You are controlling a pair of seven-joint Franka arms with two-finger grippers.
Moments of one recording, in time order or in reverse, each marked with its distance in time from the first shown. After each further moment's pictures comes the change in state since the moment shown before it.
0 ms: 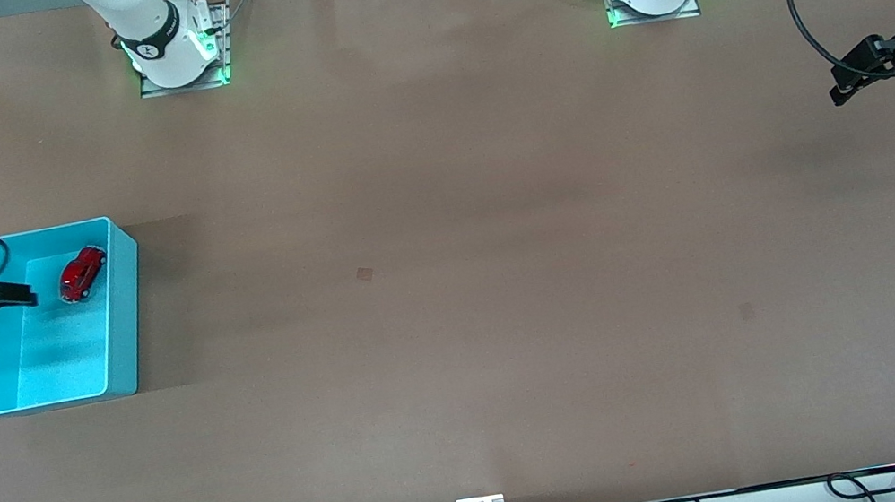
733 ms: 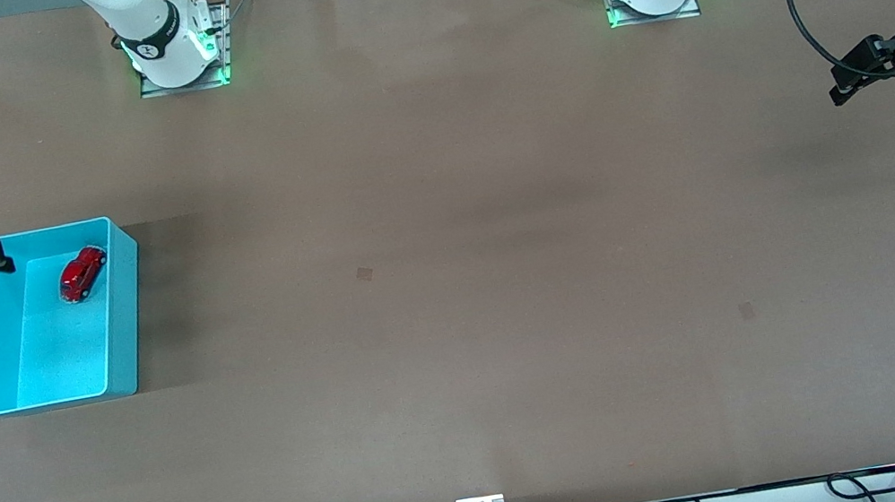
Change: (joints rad) left arm 0.000 0.000 0.000 0.000 0.000 0.000 0.000; right arm 0.011 -0.099 0.204 0.312 -0.046 -0.461 0.020
